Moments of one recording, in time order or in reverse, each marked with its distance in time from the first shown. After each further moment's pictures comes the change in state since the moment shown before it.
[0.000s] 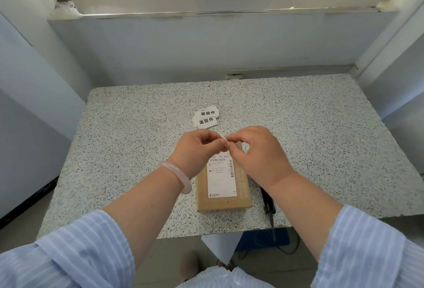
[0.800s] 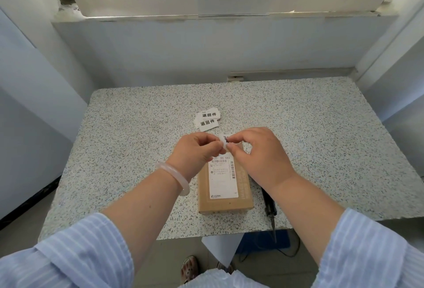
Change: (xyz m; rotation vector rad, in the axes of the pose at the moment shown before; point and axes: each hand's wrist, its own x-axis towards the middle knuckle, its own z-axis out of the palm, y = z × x) left_hand -0.006 0.002 -0.006 -0.063 0.008 -0.057; right_hand -0.002 -0.003 -0.001 -0.008 0.028 0.017
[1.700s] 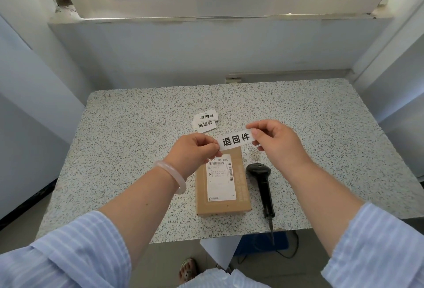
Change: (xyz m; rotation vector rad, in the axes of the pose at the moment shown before) left_hand 0.008 0.002 -0.004 0.077 -0.043 -0.057; right_hand 0.014 0.020 -0.026 0.514 0.001 0.450
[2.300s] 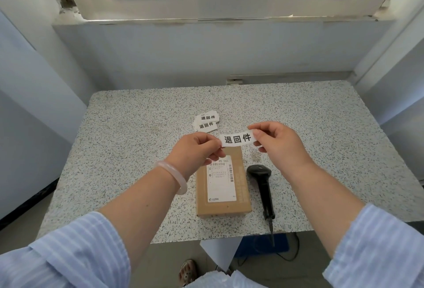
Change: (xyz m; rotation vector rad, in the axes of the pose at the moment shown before) left_hand -0.003 0.005 0.003 -0.074 -0.012 -0.004; right_hand 0.005 0.005 -0.002 0.026 0.006 0.020
